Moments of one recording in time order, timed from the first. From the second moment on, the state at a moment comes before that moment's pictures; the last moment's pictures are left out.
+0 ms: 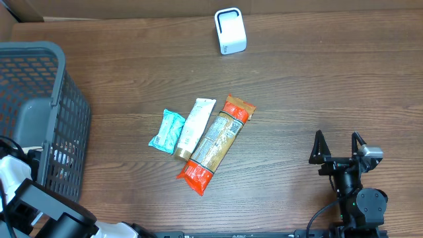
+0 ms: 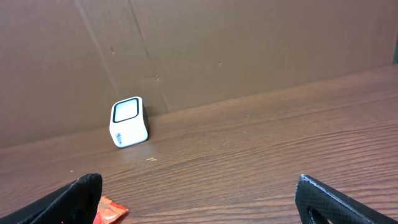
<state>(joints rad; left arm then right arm) 0.97 1.69 1.07 -0.68 0.00 -0.41 0.05 0.01 0.02 -0.03 0.00 0.25</state>
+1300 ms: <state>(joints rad) 0.97 1.69 1.01 -0.58 0.08 -0.36 0.05 0.01 0.02 -0.03 0.00 0.25</state>
